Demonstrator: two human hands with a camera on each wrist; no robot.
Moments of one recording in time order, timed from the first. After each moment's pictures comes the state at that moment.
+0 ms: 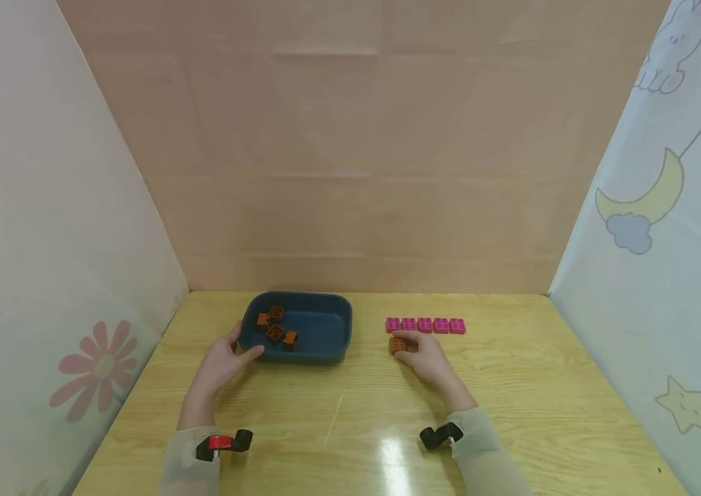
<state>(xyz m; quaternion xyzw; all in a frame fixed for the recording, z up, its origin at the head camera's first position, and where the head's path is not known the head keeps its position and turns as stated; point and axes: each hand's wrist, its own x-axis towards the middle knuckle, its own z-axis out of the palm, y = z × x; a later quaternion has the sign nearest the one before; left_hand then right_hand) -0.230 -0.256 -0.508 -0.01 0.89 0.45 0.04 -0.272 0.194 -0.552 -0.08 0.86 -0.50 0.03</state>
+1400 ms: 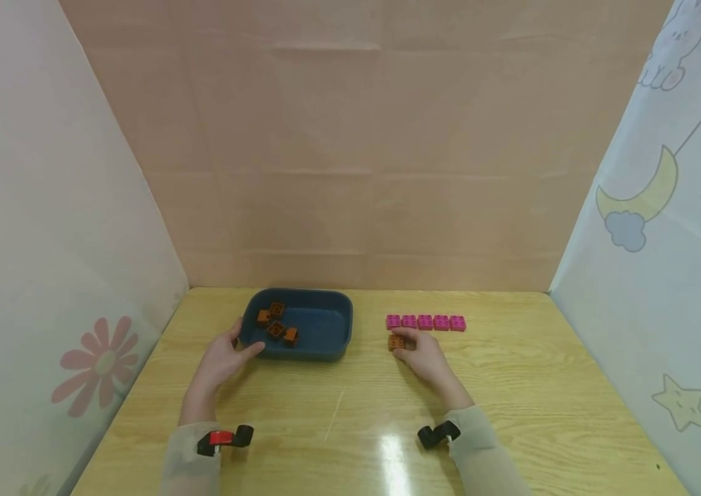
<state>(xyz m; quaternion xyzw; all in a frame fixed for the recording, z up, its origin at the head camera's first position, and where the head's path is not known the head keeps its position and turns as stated) -0.231 -0.256 -0.507 -0.01 0.89 0.45 0.04 -0.271 0.189 -0.553 -0.08 0.86 -0.50 0.02</state>
